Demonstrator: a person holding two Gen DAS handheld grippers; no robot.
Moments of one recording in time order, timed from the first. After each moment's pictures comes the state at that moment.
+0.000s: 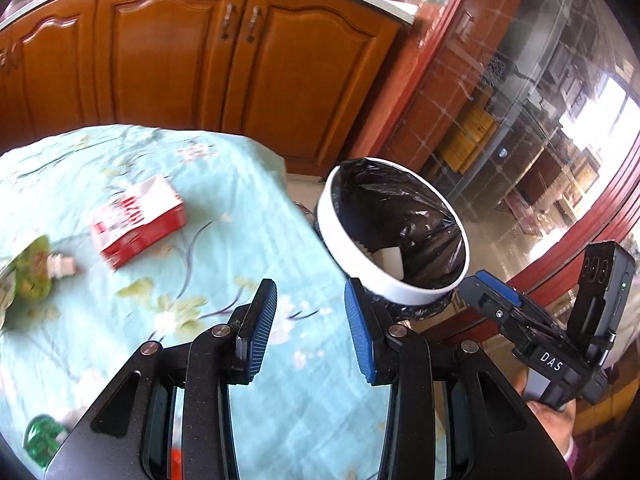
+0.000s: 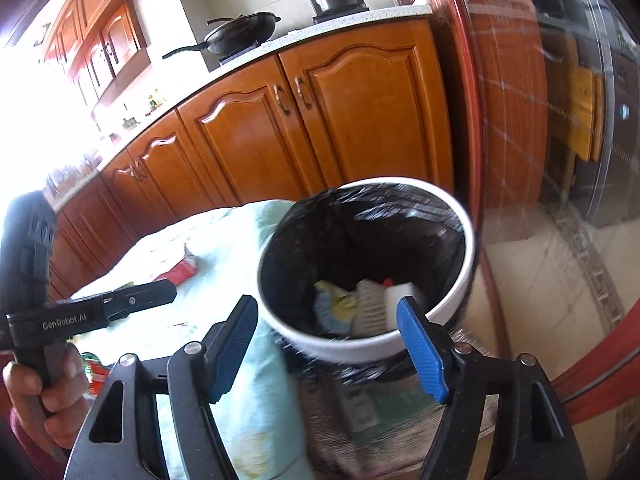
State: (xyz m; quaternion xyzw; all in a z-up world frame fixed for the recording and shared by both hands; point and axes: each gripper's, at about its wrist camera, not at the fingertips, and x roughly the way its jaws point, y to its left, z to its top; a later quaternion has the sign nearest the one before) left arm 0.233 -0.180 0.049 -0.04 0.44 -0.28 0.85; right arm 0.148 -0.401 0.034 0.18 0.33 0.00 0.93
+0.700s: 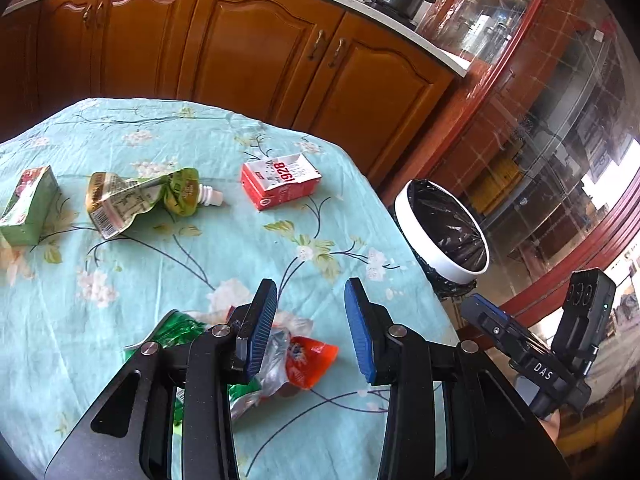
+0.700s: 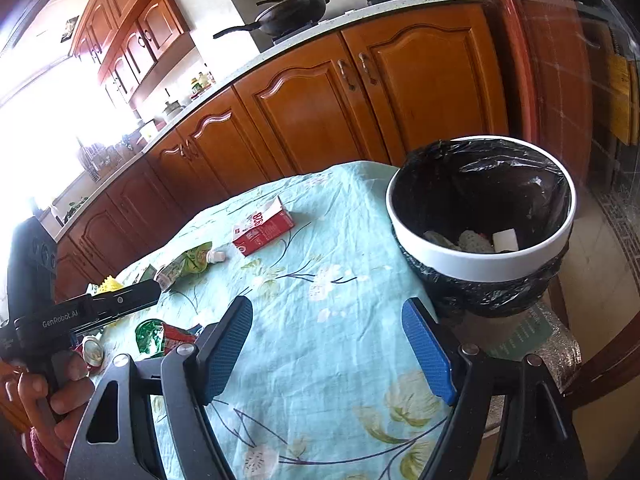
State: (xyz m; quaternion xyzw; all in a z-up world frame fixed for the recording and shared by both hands) left arm 0.182 -0.044 0.052 -0.11 0.43 -0.21 0.87; right arm 0.133 -0.301 0.029 0.18 0.35 0.08 0.92
